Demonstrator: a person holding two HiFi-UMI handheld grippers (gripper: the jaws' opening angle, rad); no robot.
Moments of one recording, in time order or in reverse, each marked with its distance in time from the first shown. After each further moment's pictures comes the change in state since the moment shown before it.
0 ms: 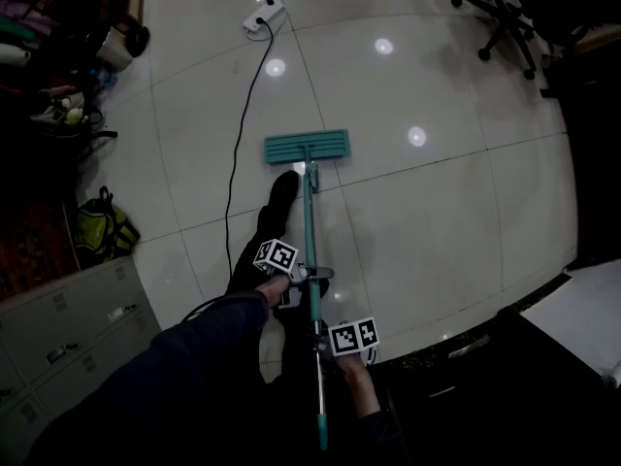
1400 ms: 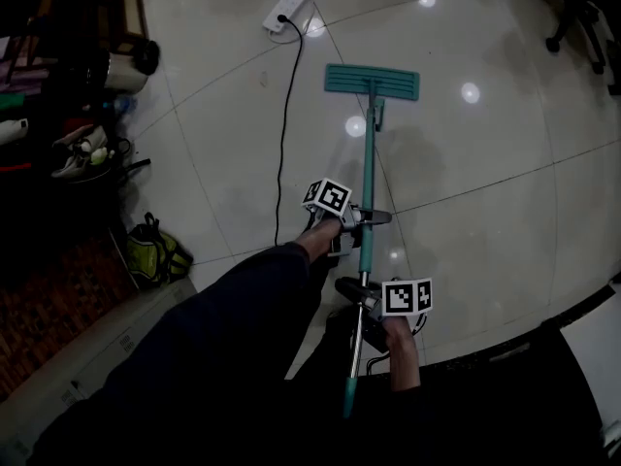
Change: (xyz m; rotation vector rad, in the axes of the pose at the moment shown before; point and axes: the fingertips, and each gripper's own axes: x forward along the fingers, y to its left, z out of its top) left arm -0.031 -0.119 0.318 0.031 0.045 0.015; right arm -0.007 0.060 0.351 0.078 -0.181 0.097
